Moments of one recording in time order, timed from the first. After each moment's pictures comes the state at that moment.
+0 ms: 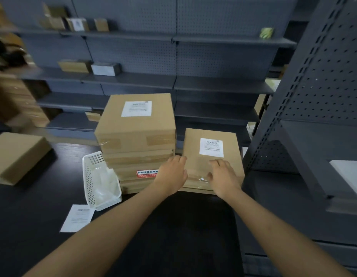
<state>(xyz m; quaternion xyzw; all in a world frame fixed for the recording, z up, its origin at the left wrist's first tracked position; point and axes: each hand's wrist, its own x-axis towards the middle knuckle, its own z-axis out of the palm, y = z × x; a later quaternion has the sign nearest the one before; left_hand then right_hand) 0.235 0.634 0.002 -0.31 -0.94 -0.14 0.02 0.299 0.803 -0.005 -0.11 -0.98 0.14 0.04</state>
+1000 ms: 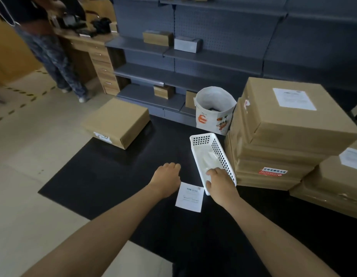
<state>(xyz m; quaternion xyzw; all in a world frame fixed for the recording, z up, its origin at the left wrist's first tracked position) 0.173 0.203 -0.065 -0.16 -0.98 -0.08 -0.10 0.200 0.398 -0.080 0.03 -0.99 0.13 -0.05</state>
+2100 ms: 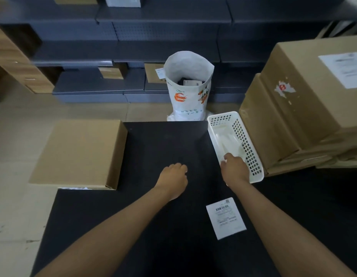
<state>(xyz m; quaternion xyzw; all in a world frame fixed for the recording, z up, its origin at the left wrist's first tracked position) -0.018 0.154 -0.138 -0.34 -0.91 -0.10 -0.20 0.043 0.346 -0.132 -0.35 -0.92 0.14 -0.12</state>
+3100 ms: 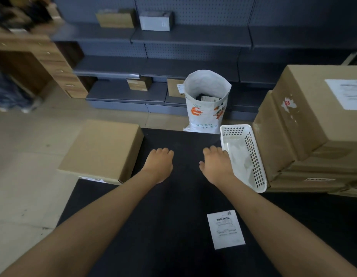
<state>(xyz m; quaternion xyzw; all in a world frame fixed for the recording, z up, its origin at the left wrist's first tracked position) -0.057 0.127 -0.078 -0.30 -0.95 0.07 -0.08 0.004 0.308 -0.075 -0.07 -0.99 0.02 -0.07</state>
